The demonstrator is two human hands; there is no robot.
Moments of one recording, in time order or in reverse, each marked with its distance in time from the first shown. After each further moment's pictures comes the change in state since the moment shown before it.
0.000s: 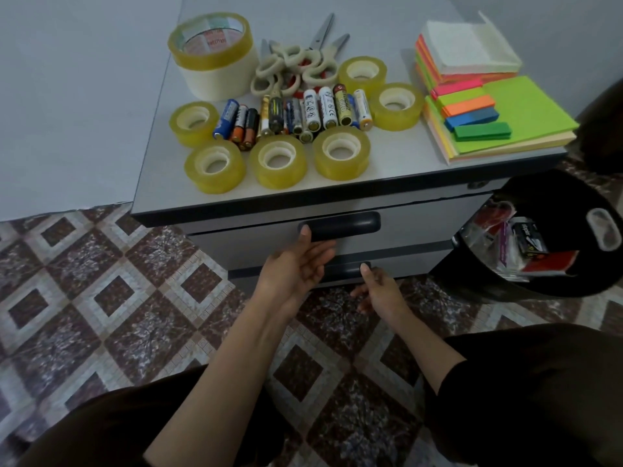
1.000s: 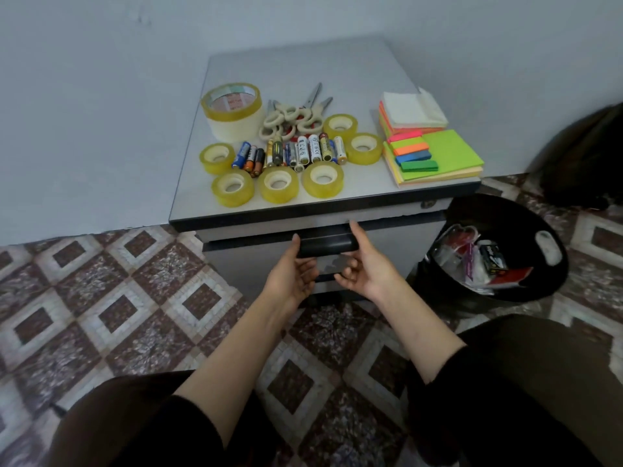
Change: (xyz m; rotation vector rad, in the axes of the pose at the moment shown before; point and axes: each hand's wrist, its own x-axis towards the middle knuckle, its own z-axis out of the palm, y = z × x) left_hand -0.019 -0.005 0.012 0.034 0.082 -0.056; right_hand -0.086 -0.118 -0.015 0.553 -0.139 0.204
